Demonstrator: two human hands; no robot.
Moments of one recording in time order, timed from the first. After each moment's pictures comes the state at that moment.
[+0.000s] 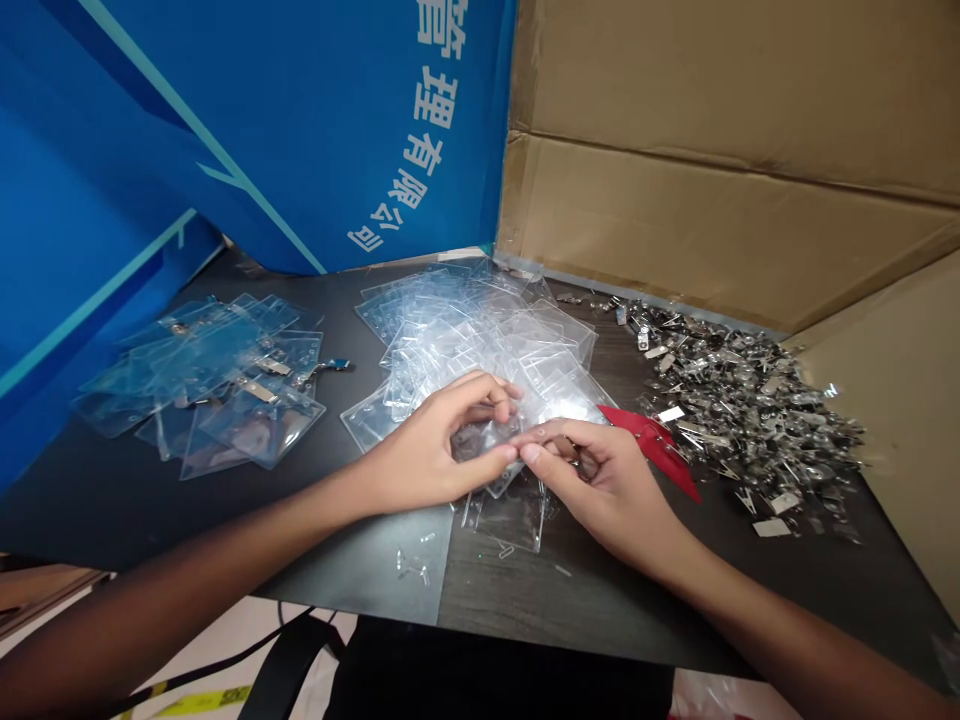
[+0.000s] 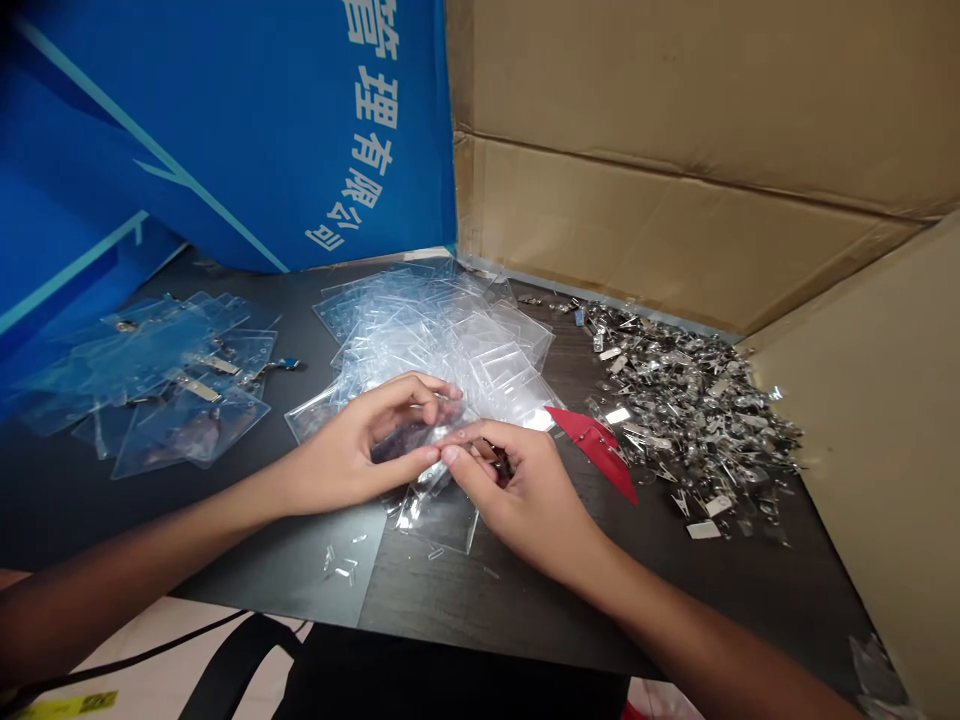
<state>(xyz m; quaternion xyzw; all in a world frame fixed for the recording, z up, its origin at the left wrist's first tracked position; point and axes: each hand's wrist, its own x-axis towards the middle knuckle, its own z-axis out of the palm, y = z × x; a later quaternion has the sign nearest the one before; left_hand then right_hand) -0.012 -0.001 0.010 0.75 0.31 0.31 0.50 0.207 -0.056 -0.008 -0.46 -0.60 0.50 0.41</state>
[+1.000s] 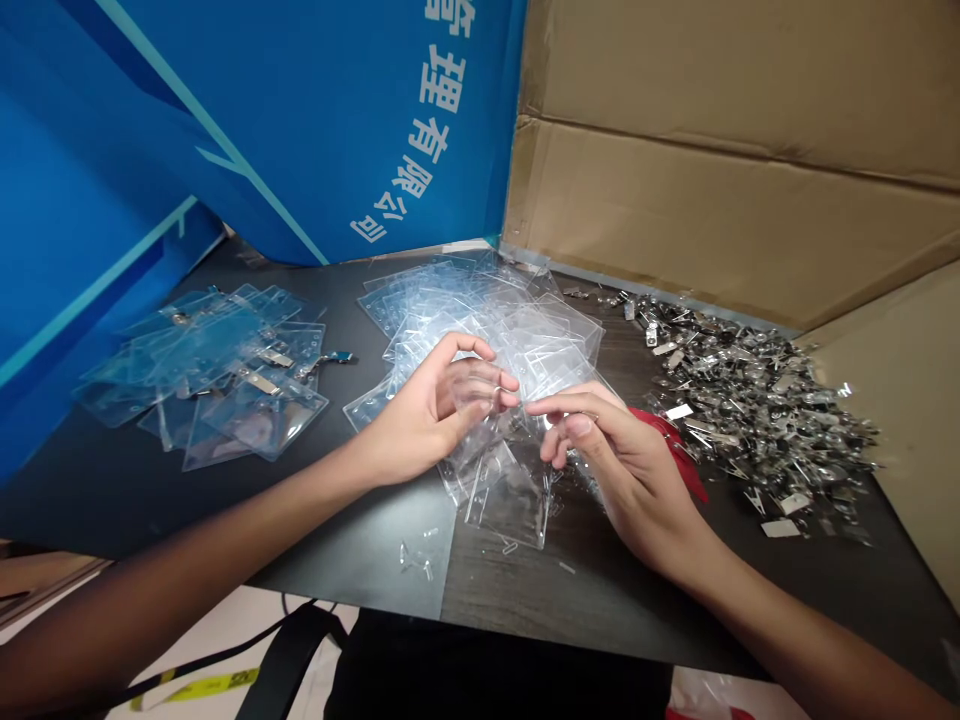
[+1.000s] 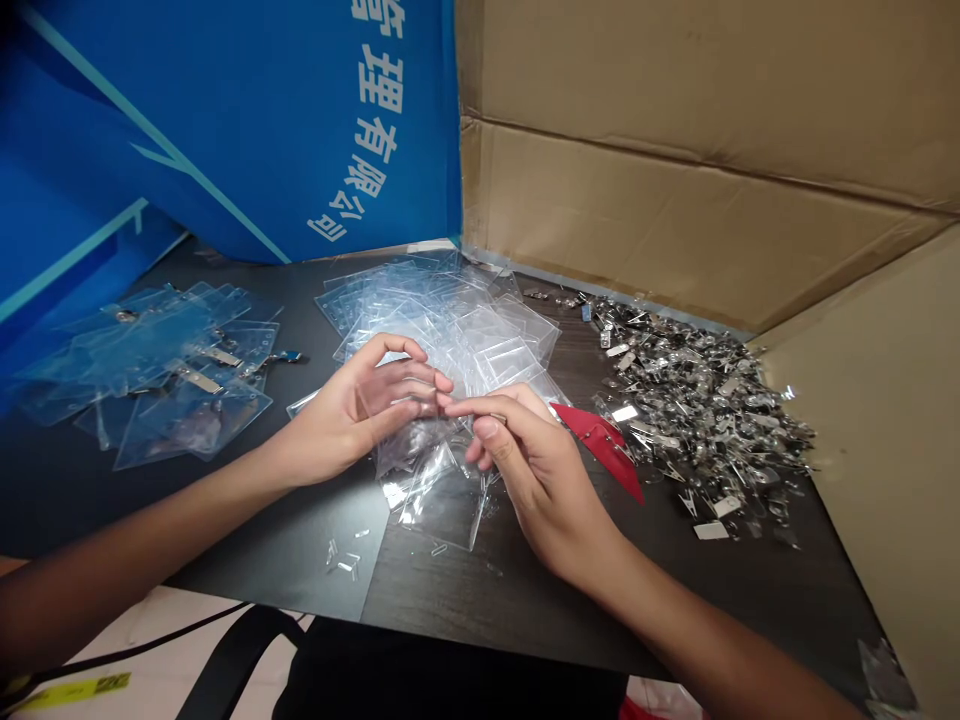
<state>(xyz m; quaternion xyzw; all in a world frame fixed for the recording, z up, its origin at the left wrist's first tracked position) -0.023 0.012 0.001 0.60 0.30 0.37 0.64 0.219 -0.053 -0.001 -0.44 -0.66 0.41 0.46</state>
